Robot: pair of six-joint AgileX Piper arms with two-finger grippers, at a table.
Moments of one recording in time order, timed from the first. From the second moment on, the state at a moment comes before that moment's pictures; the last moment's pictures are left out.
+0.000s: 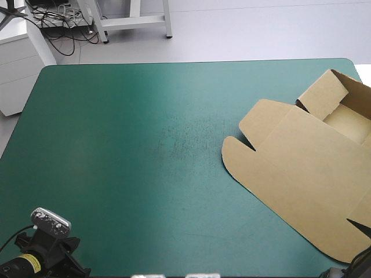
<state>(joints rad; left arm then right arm) -0.38 0.32 -0.52 -0.02 1.20 0.06 -0.59 1.91 -1.82 0.02 1.24 0.11</state>
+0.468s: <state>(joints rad) -0.38 0.32 -0.52 -0.02 1.20 0.06 -0.59 1.58 -1.68 0.11 1.24 0.02</state>
